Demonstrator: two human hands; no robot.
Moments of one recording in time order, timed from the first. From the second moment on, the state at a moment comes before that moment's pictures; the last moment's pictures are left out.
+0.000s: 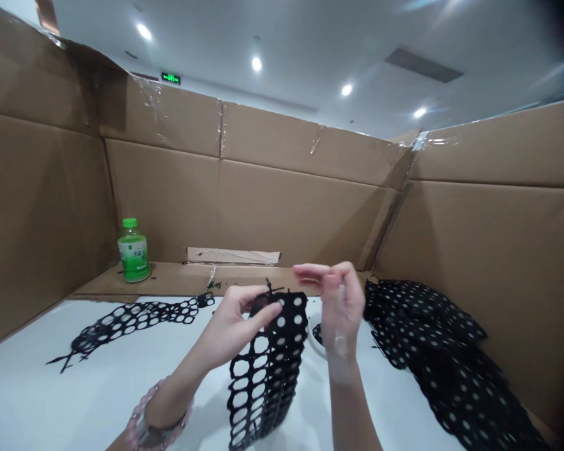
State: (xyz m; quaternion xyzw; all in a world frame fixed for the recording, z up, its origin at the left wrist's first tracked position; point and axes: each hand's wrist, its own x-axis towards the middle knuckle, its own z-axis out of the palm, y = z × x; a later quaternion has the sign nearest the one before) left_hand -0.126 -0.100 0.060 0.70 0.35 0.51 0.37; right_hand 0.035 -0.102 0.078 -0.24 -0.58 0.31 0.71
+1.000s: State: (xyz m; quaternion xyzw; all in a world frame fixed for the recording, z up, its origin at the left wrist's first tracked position) left_hand -0.149 -0.105 0.071 0.60 0.33 0.63 0.36; right_hand 0.009 -0.081 0.058 -0.13 -0.54 0.59 0.59
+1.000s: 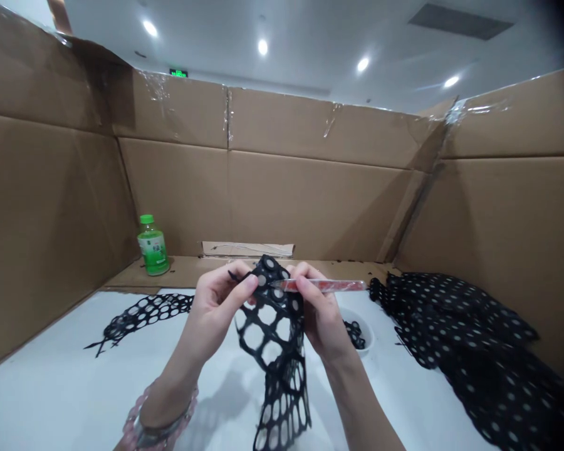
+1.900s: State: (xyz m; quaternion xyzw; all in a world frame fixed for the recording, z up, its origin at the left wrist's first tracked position) left_hand -0.151 -0.121 0.077 0.73 0.40 0.54 0.10; right_hand 0.002 -0.120 0.065 -0.30 -0.73 0.02 0.61
